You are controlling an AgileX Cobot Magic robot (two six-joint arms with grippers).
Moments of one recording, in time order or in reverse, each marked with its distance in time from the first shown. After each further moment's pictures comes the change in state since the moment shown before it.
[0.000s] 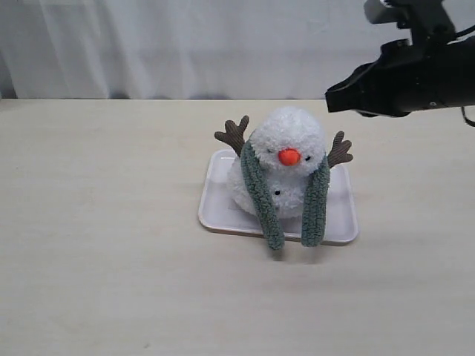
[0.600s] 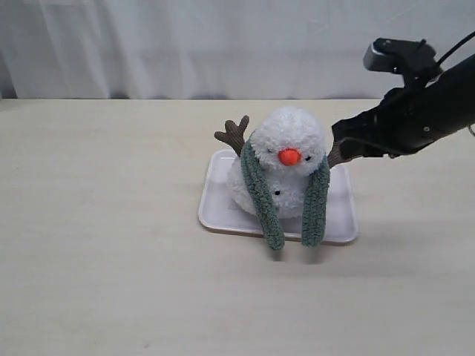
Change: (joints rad) left arm 0.000 0.000 0.000 0.000 0.000 0.000; right arm -0.044 0.146 -0.062 -0.418 0.180 0.539
